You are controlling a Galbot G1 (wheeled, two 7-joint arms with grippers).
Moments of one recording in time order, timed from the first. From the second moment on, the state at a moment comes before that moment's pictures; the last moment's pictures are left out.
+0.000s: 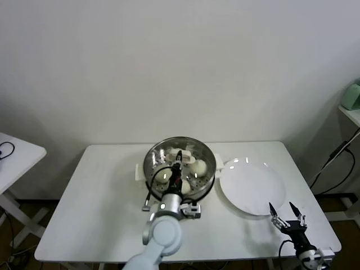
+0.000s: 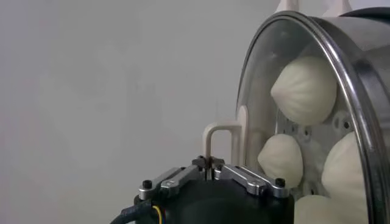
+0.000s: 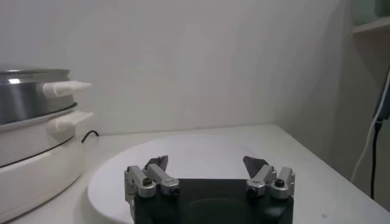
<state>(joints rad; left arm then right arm) 1.04 -1.44 0.07 -1.81 1.55 0.51 0.20 -1.55 1.06 0.60 1.60 0.60 0.26 -0.14</state>
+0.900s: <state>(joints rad) 1.06 -1.40 0.06 -1.86 1.52 0.50 0.19 -1.55 1.07 0.60 1.60 0.59 0.26 -0.14</state>
